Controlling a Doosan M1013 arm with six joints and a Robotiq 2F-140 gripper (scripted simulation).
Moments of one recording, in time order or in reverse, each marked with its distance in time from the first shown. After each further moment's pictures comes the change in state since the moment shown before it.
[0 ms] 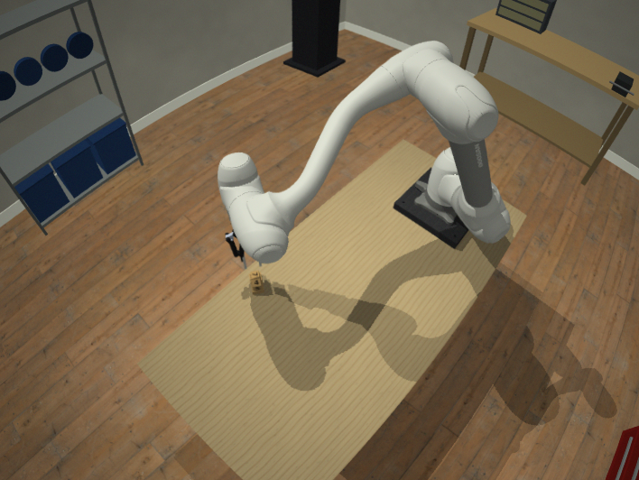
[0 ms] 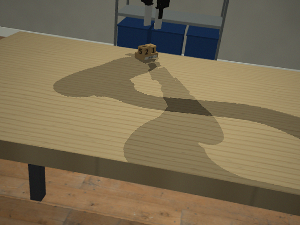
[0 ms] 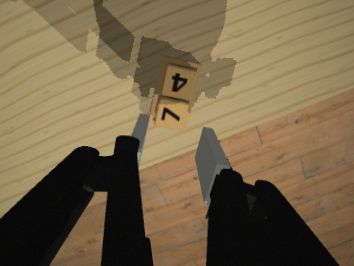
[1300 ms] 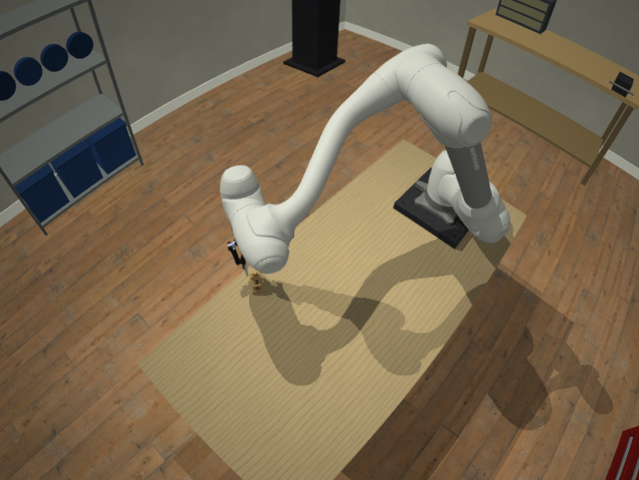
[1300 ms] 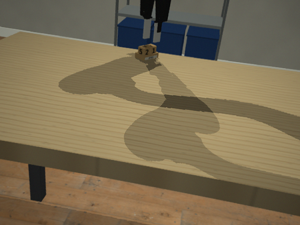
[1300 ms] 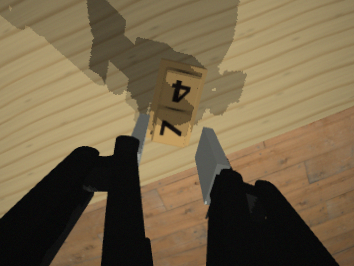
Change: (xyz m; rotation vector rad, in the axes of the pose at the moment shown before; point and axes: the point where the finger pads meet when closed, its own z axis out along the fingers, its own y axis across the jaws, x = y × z) arm 0.000 0.000 0.044 0.000 0.000 -0.001
